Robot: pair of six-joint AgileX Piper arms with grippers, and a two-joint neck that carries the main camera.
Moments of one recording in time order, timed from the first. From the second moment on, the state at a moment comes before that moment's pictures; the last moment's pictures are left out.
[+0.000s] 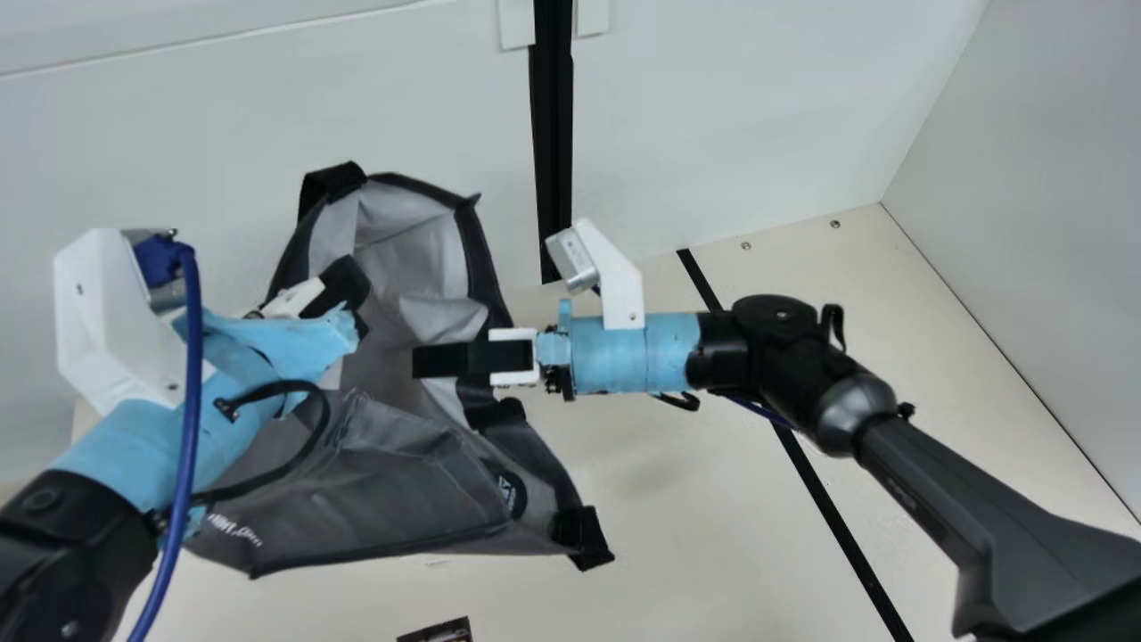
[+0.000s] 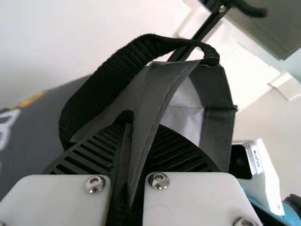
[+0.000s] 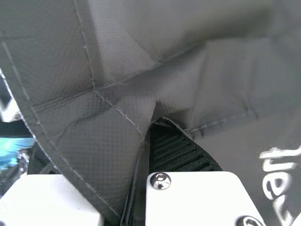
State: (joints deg) left arm -35.8 86.3 -85.2 -3.6 20.6 -31.9; right arm 4.4 95.7 -70.0 95.9 70.5 -53.0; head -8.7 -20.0
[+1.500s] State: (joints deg) left arm -49.8 84.8 -115.5 -0.5 60.5 -31.8; right arm -13.5 66.1 -78.3 66.1 70.0 -37.4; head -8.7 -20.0
